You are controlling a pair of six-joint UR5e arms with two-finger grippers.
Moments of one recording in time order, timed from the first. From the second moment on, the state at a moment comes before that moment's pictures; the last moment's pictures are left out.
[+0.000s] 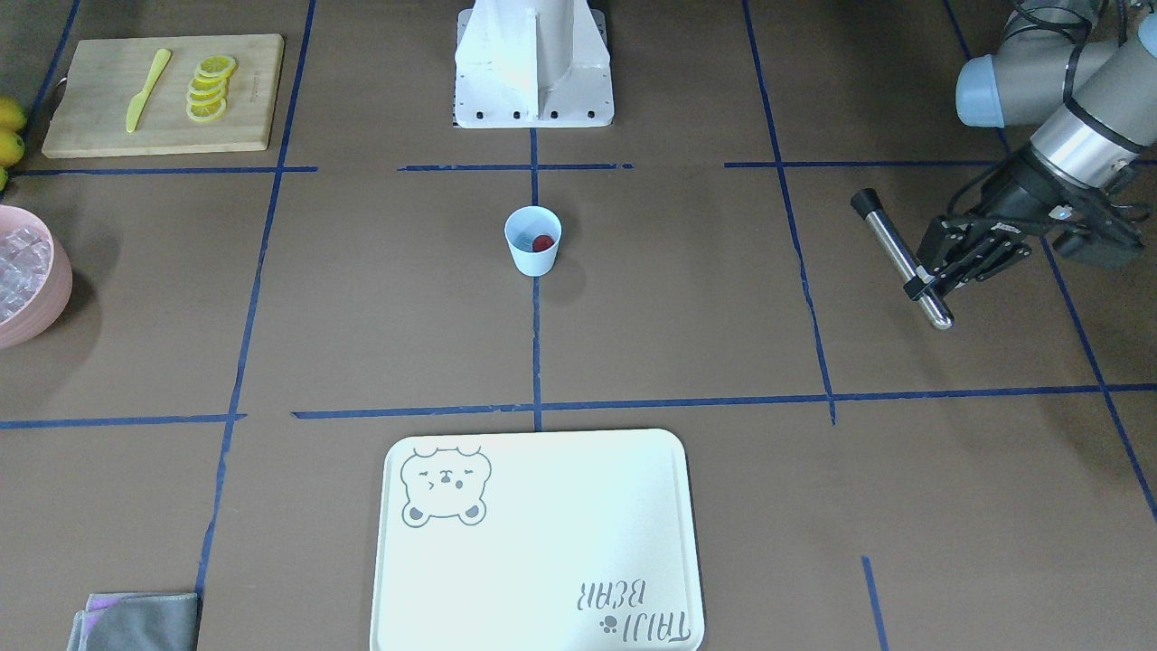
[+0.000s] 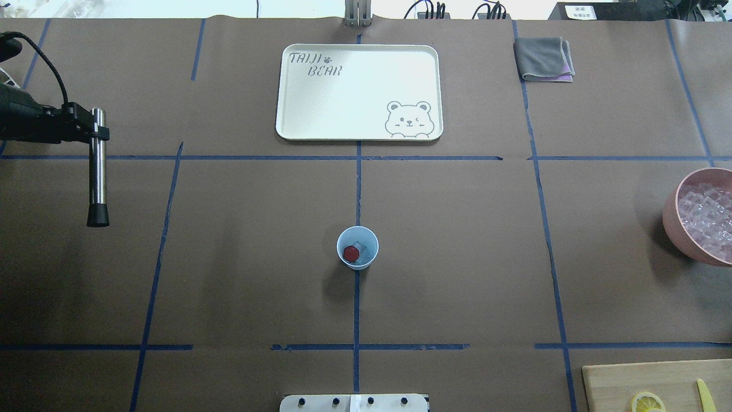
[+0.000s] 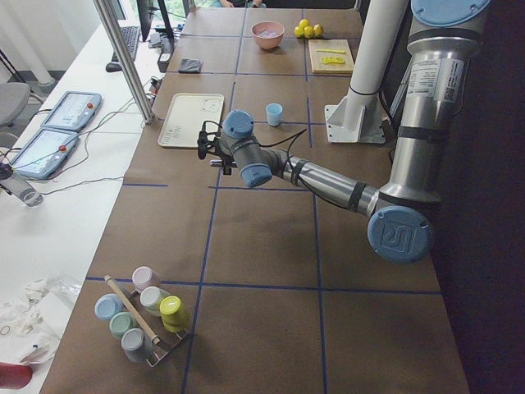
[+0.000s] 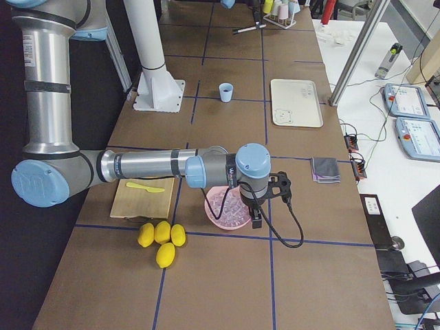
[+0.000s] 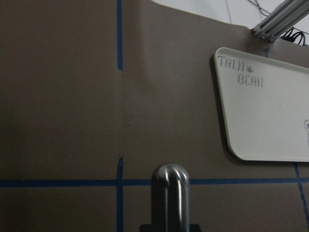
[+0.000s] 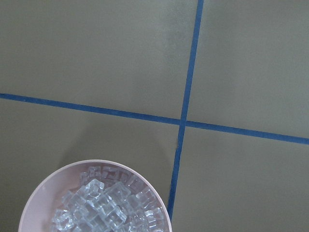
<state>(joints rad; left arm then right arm) -1.09 -1.67 -1.74 -2.29 -2.31 -1.13 1.61 -1.60 1.71 -1.55 2.39 -0.08</state>
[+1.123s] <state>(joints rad) -1.18 -1.56 -1.44 -2.27 -2.37 -0.65 1.61 -1.60 1.71 -1.53 2.39 -0.08</state>
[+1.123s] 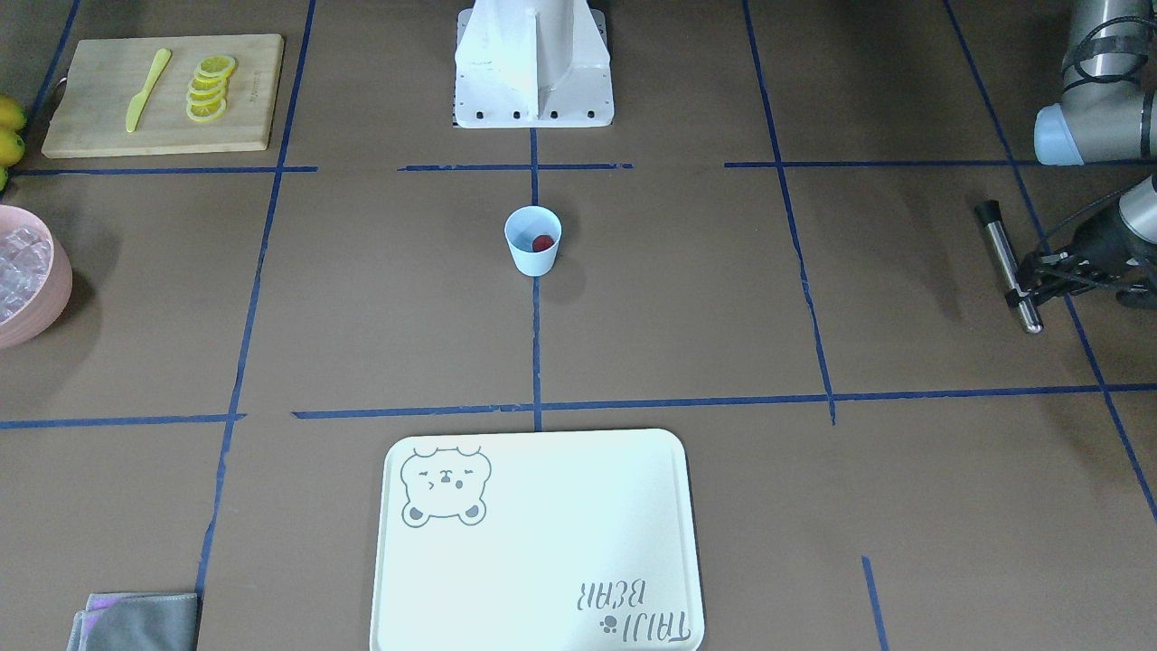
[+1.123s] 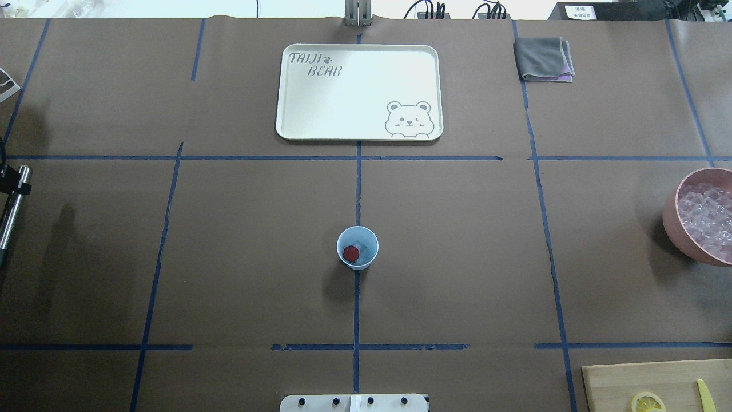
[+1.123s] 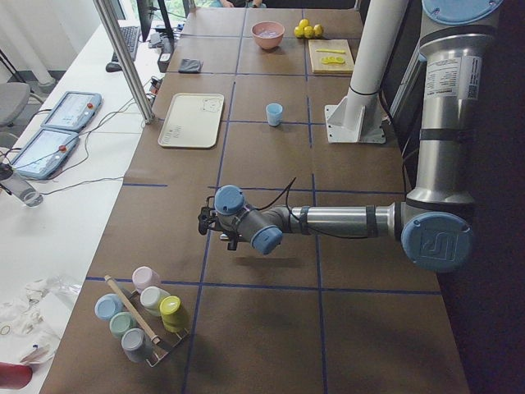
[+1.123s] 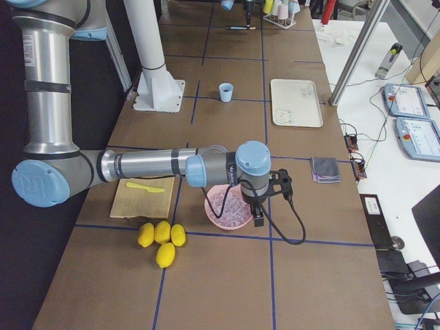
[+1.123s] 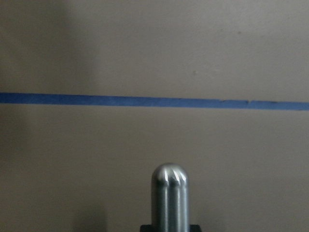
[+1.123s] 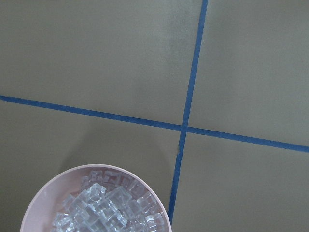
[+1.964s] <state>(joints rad) -1.20 -1.56 -1.34 -2.27 -2.36 -0.53 1.61 -1.60 1.71 -1.53 2.39 -0.08</state>
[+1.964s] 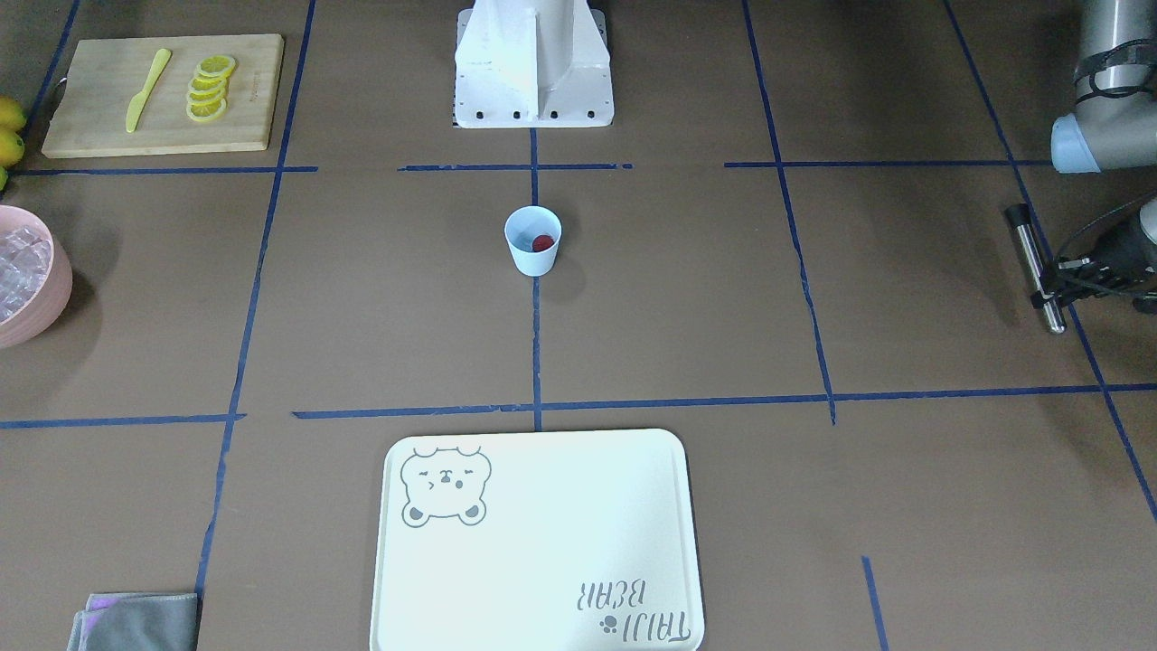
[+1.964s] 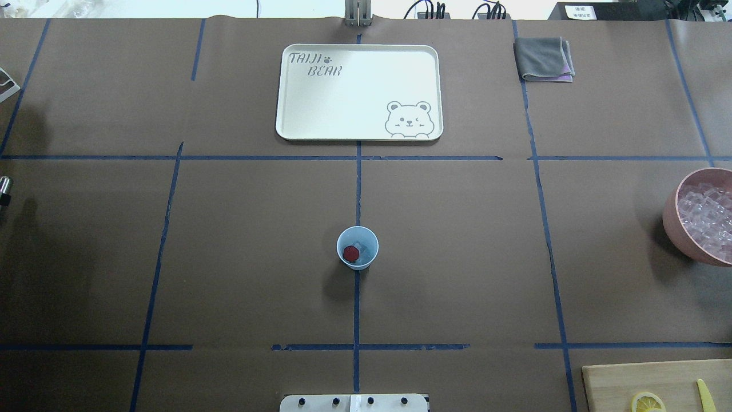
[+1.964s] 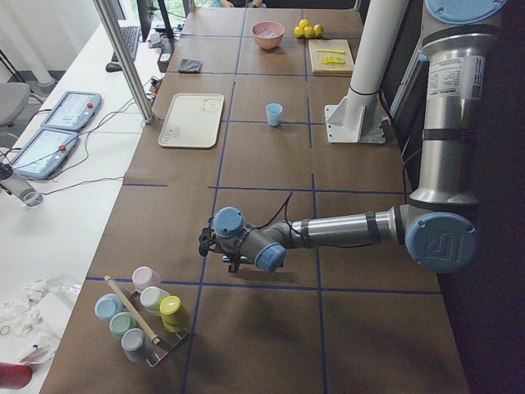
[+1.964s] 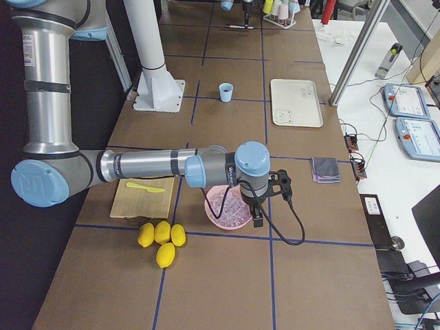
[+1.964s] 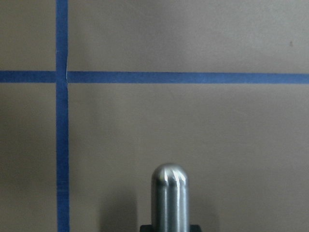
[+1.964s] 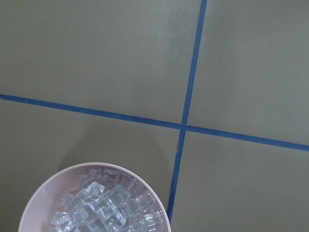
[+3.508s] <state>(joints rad) -1.21 -1.57 -1.29 -2.29 -2.35 -0.49 1.61 -1.60 1.72 -1.53 2.39 -0.08</state>
